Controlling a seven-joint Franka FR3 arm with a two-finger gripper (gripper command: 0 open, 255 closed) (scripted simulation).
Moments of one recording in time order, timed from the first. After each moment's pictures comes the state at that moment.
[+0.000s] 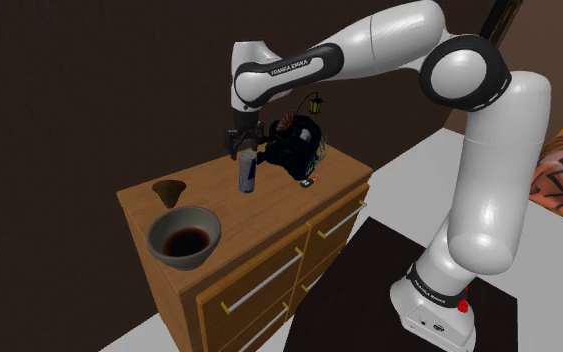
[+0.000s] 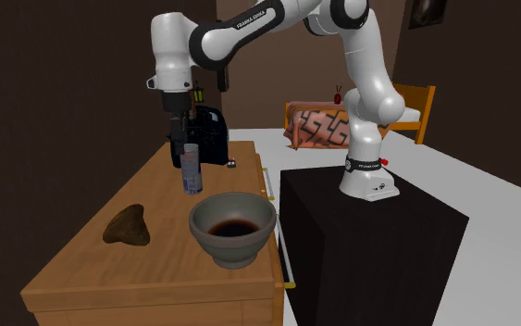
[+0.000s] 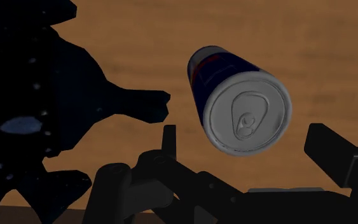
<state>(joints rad) 0.03 0.33 0.12 -1.72 -0.04 2.05 0.18</state>
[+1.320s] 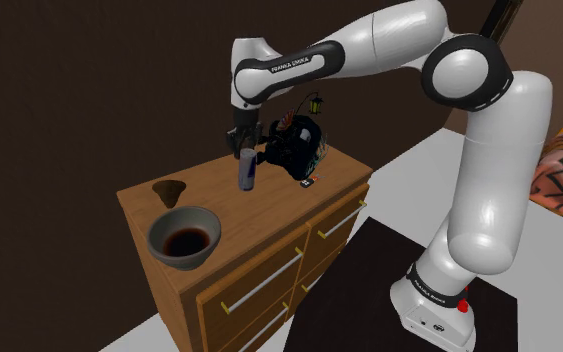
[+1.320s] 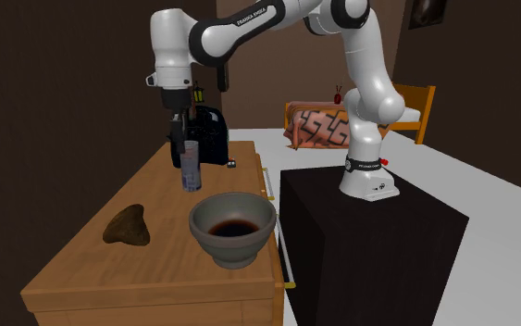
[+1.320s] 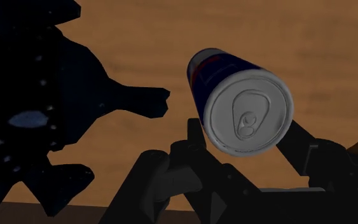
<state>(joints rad) 0.03 0.32 0.12 -1.71 -0.04 2.03 0.18</state>
